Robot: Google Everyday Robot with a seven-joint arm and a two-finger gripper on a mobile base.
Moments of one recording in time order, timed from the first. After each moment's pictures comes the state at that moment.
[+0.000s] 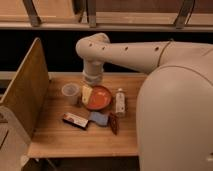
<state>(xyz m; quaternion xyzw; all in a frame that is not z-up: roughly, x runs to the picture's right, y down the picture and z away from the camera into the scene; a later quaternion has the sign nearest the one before) -0.062 0.020 0.711 -0.36 0.04 0.22 0.91</state>
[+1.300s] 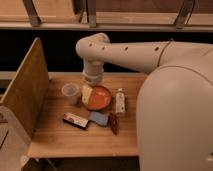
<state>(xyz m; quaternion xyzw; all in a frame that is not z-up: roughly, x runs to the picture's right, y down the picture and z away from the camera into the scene) -0.062 0.020 0.711 -0.36 0.04 0.22 0.91</state>
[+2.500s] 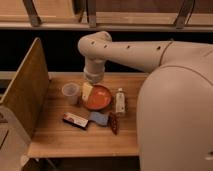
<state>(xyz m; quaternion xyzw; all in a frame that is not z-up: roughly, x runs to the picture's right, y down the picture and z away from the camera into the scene) -0.054 0.004 0.717 -0.35 0.04 0.28 0.89</state>
